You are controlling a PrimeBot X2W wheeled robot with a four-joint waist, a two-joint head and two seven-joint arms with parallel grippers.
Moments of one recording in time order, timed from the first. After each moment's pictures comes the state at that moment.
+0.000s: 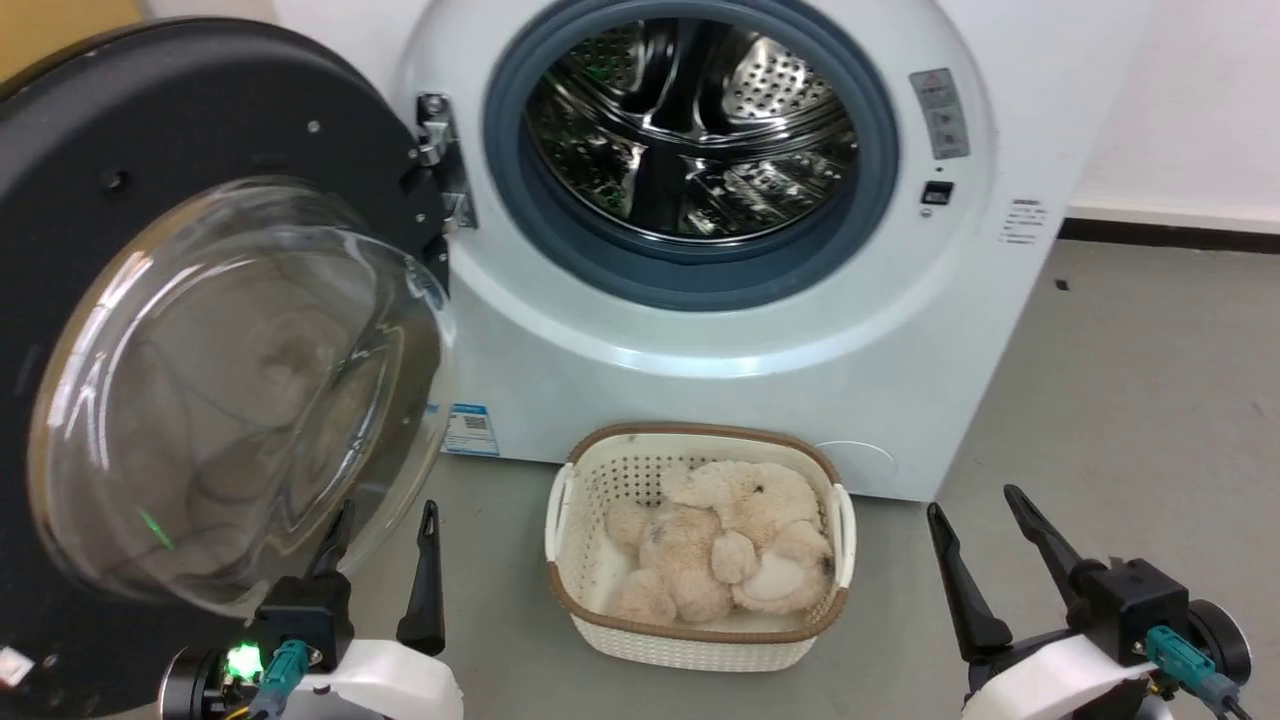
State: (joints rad) left arm 0.02 0.05 -0.02 0.02 -0.03 0.01 -0.07; right arm 0.02 -0.06 0.04 0.01 0.05 0.13 -0.07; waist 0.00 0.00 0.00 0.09
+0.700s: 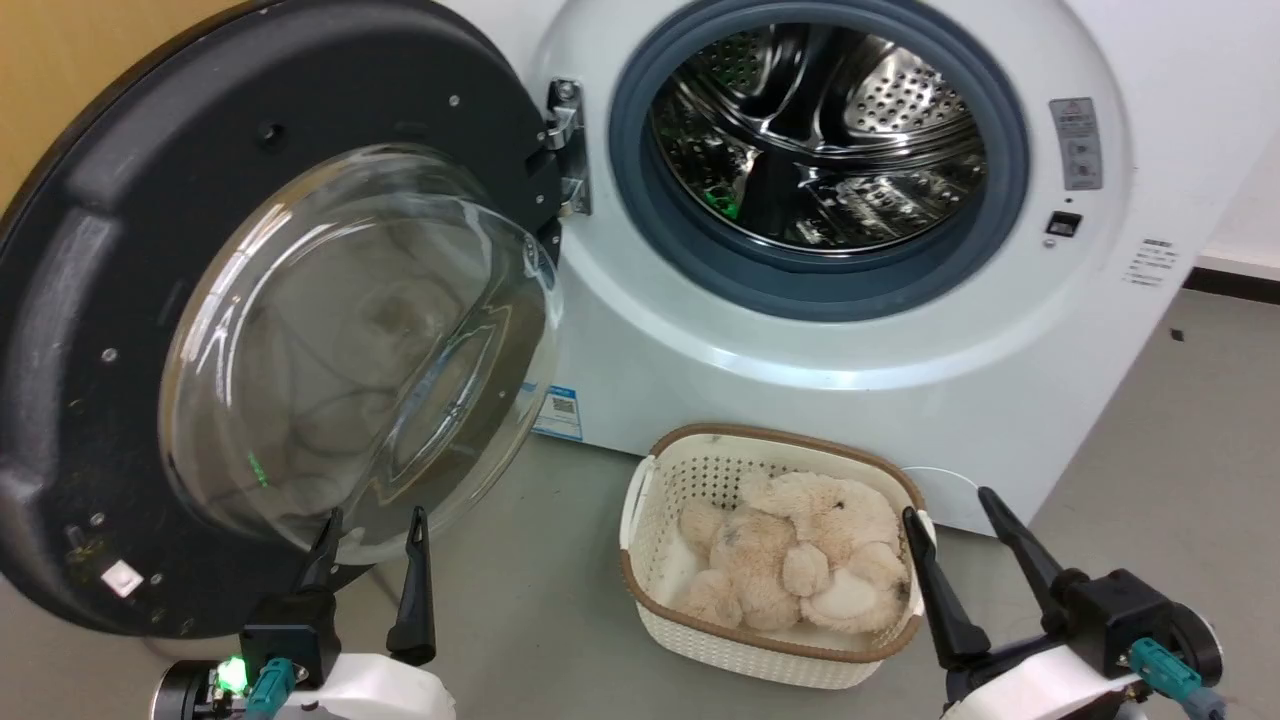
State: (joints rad) left arm 0.04 0.05 -0.01 0.03 -0.05 0.02 -0.11; right arm 0.02 -0.06 0.08 0.02 0.08 0.13 -0.11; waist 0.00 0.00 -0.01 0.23
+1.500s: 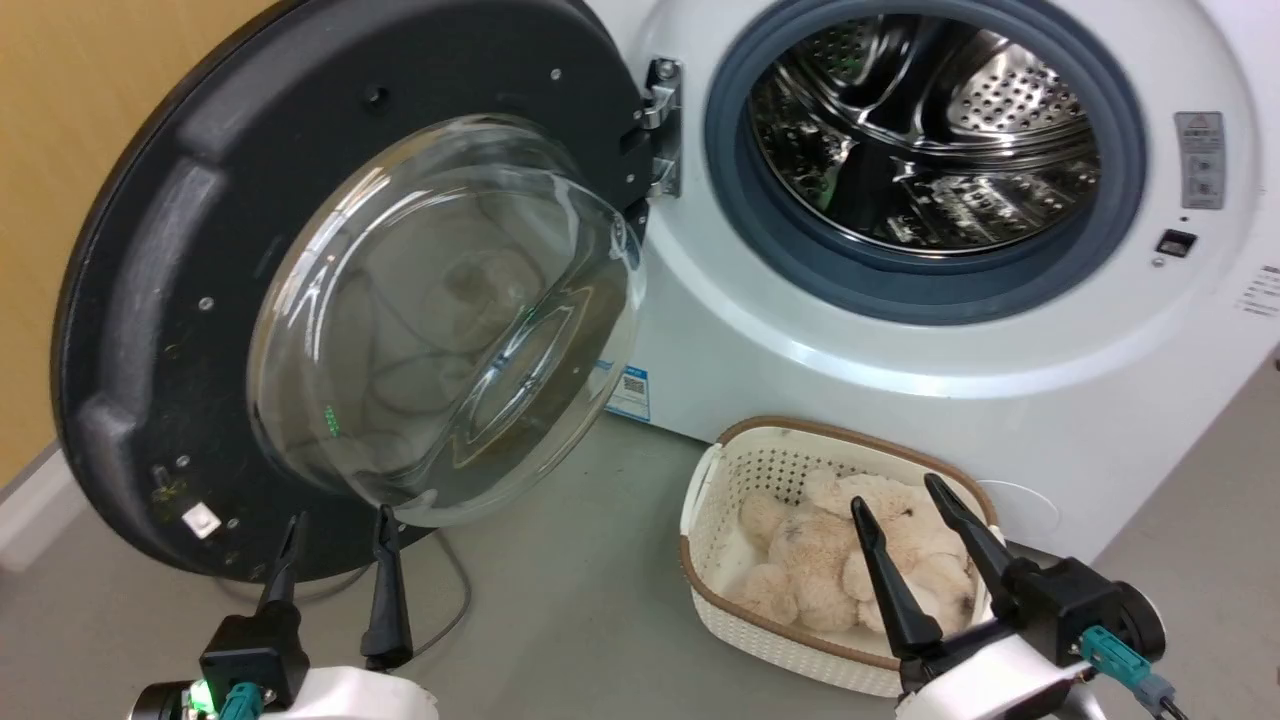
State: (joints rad) left arm 0.07 0.05 0.01 -0.01 -0.09 0.06 -0.16; right arm -0.03 -0.06 0.17 0.08 0.11 0.13 -0.16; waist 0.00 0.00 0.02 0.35
